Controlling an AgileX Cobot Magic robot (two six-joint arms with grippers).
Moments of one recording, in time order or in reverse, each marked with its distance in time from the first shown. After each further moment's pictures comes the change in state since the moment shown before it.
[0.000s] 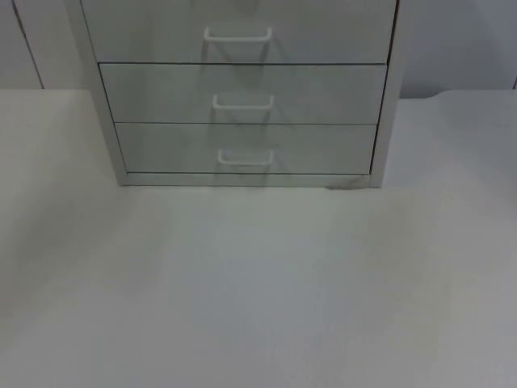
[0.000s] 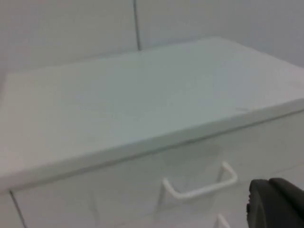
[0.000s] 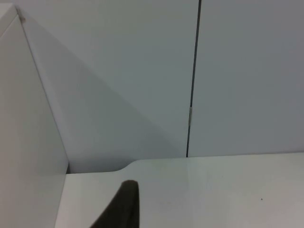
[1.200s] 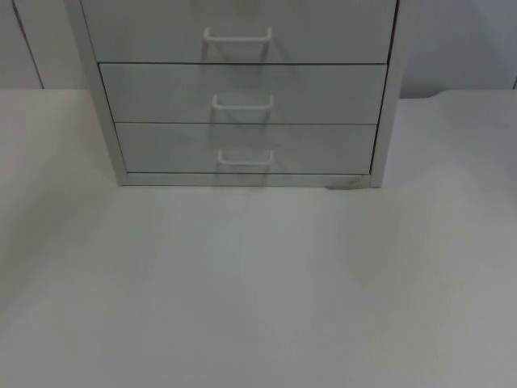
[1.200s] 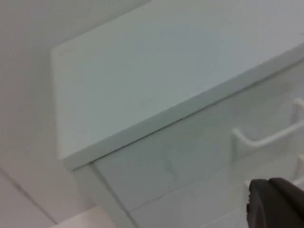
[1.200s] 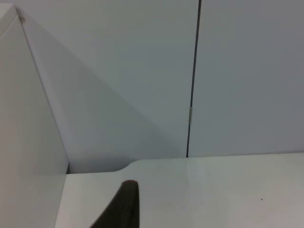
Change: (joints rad) right arm 0.000 0.000 0.000 0.000 0.000 0.000; left arm 0.024 0.007 -0.071 -0.691 -0.090 0.932
